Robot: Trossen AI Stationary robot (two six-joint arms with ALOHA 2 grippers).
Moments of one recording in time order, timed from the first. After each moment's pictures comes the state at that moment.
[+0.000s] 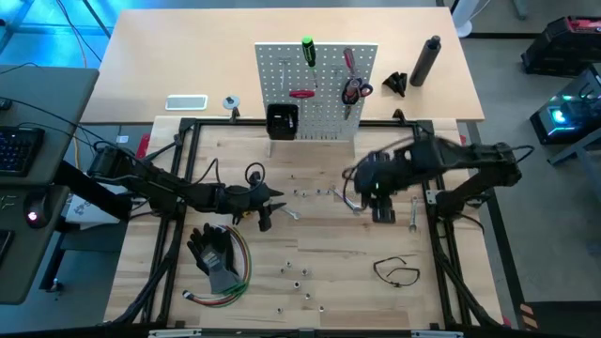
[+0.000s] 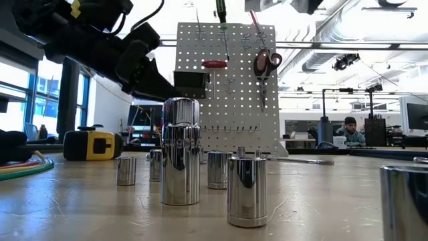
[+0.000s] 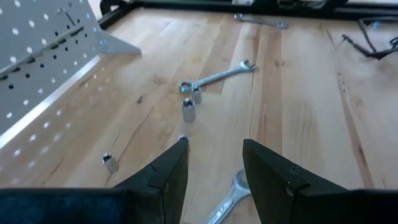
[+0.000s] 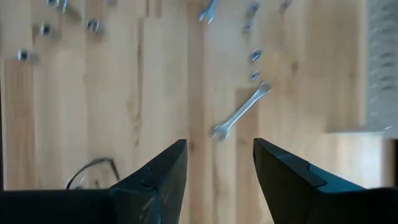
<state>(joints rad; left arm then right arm) -0.12 1.41 0.47 0.50 -0.37 -0.13 0.16 1.49 1.71 -1.45 0.10 0.13</state>
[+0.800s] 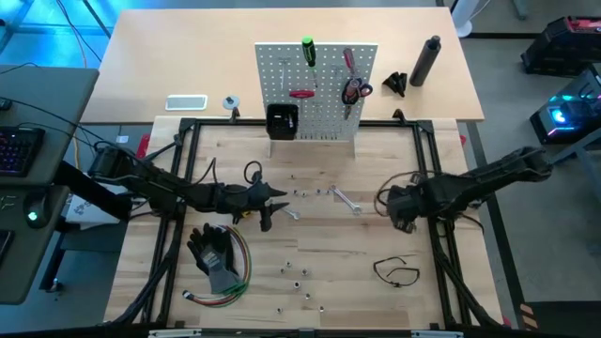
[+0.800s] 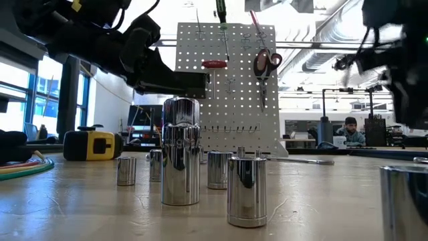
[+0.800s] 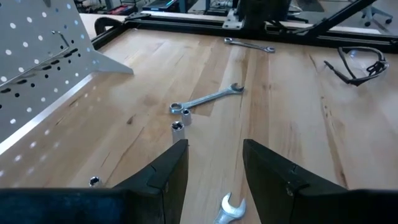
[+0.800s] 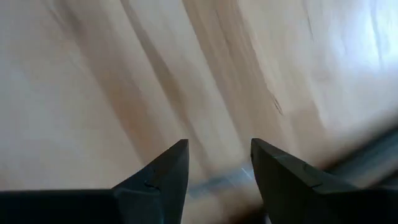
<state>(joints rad) -0.12 1.42 0.47 0.59 -0.35 -0.13 0.26 1.06 0.67 -1.18 0.27 0.66</state>
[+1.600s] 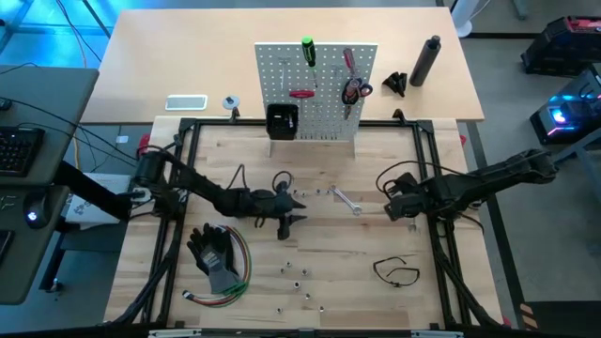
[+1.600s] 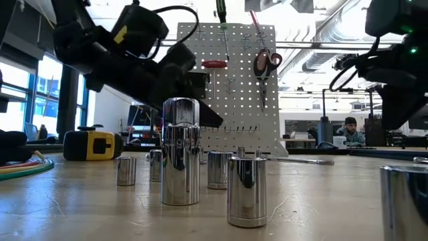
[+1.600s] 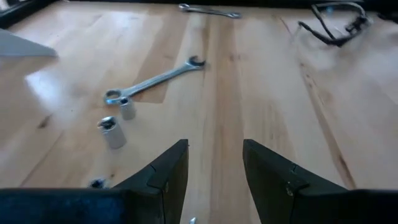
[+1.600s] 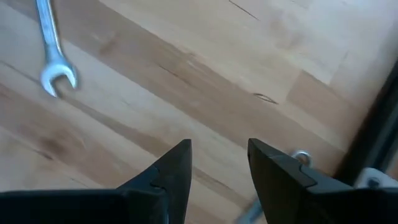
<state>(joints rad) -0.08 1.81 0.64 0.76 -0.14 -0.06 0.22 0.96 0.57 -1.07 0.37 1.21</state>
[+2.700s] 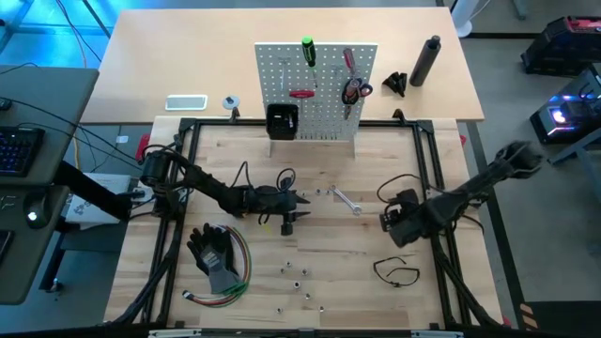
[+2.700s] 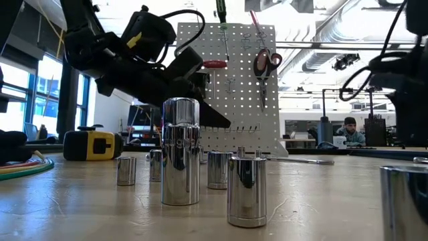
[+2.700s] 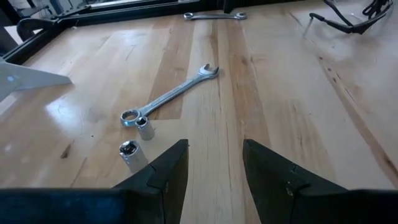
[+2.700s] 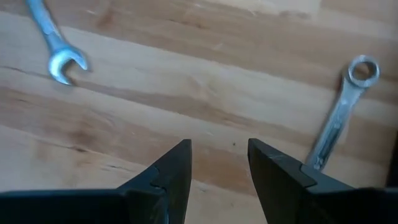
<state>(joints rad) -0.04 1.86 0.68 0.79 -0.13 0.09 0.53 1.17 0.57 -0.99 0.37 1.86</state>
